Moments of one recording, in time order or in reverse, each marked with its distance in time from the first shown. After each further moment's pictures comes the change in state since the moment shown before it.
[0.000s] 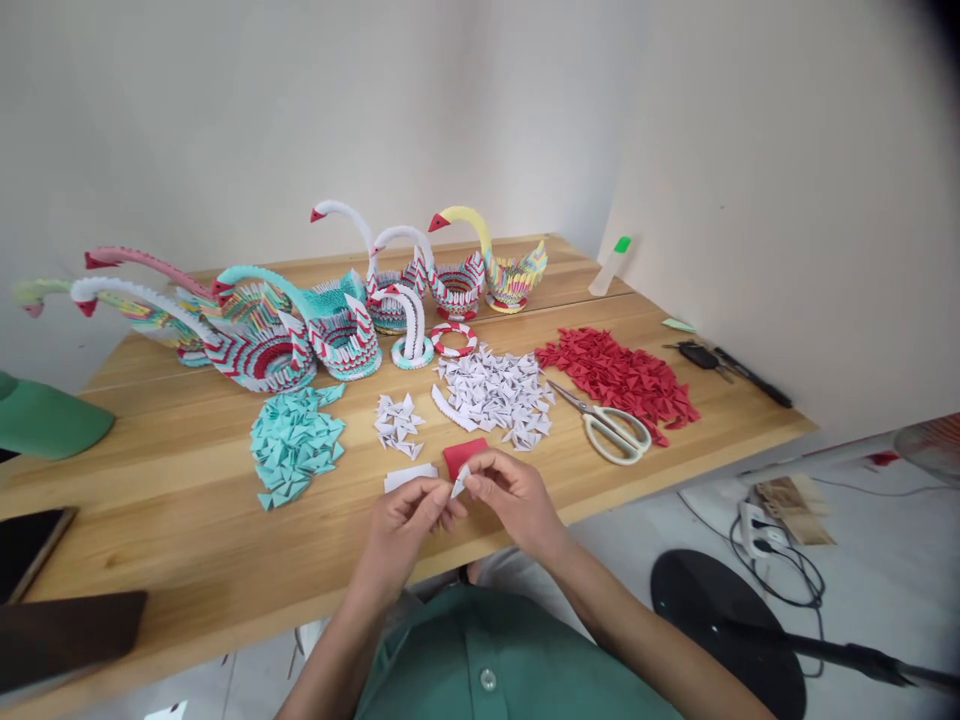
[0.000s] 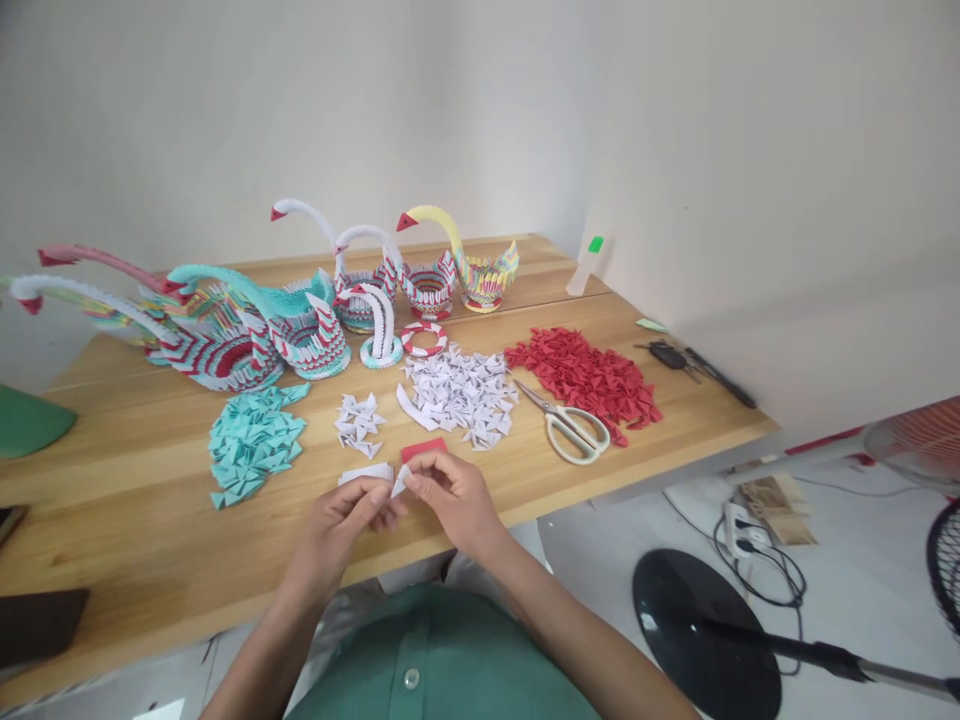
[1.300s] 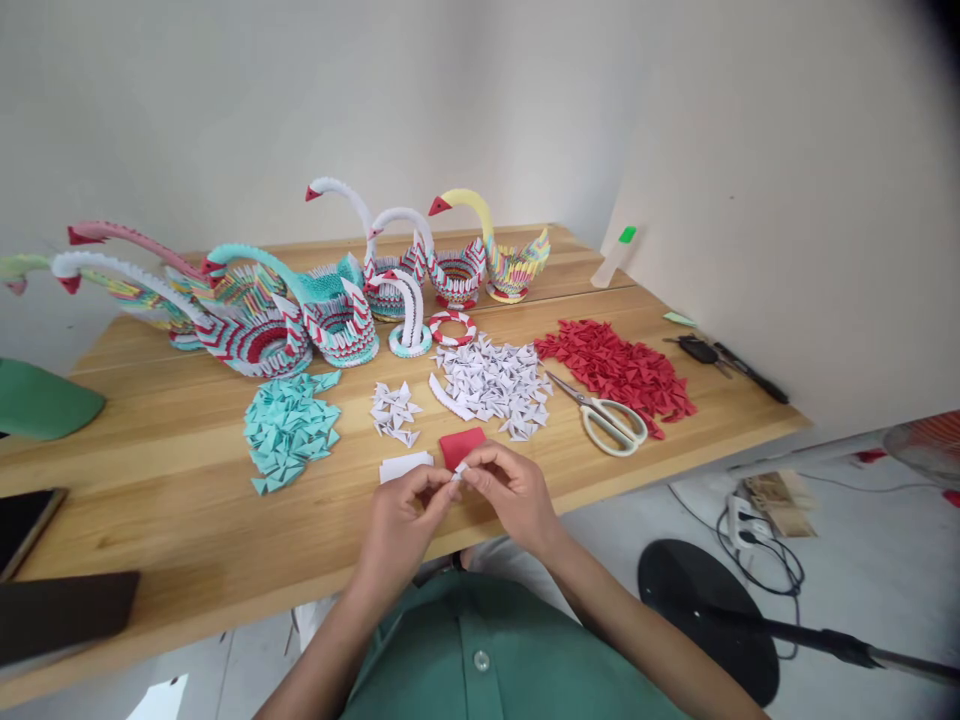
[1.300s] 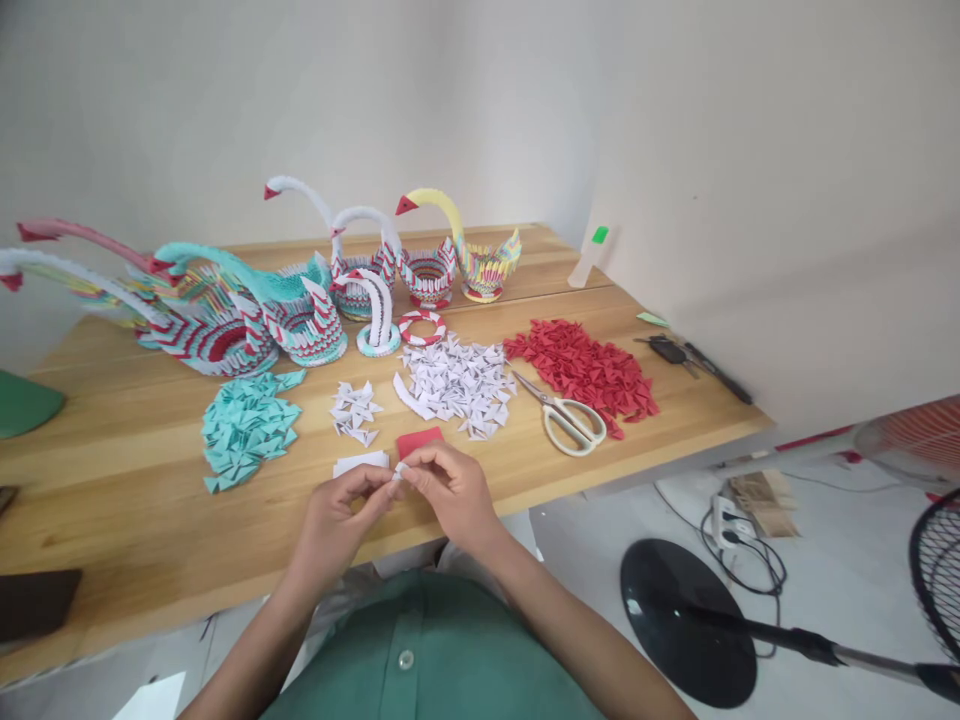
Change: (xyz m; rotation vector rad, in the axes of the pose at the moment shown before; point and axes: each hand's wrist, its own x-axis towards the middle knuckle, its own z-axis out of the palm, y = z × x) left_hand -0.003 0.007 0.010 0.327 0.070 0.103; right_hand -0.004 0.007 -0.004 -0.090 0.025 -0.150
